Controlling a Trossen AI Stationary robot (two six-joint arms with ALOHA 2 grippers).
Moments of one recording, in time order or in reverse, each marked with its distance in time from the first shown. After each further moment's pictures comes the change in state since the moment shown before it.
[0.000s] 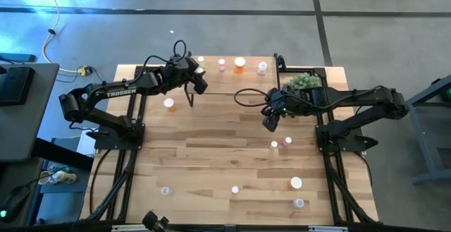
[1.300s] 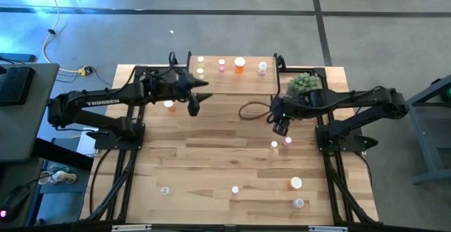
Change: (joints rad) left arm -0.233 -0.204 -0.005 -0.027 0.272 -0.055; right arm 0.019 -0.005 -0.047 -0.218 -0.011 -0.106
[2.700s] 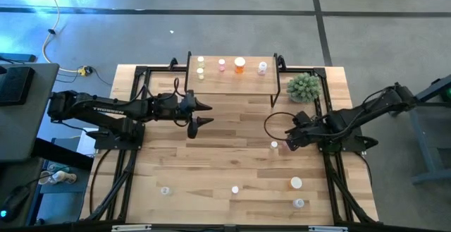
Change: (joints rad) left arm -0.213 0.010 -0.254 0.297 -0.017 -0.128; right arm 0.339 -0.313 -0.457 0.104 0.031 0.902
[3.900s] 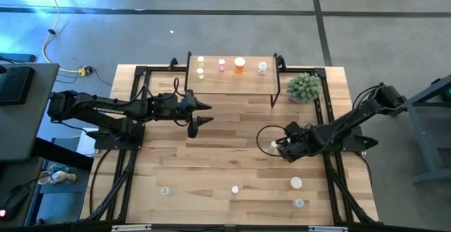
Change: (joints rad) left arm 0.000 0.000 0.000 -0.005 -0.020 -0.001; right arm 0.094 0.332 0.000 0.069 0.055 0.150
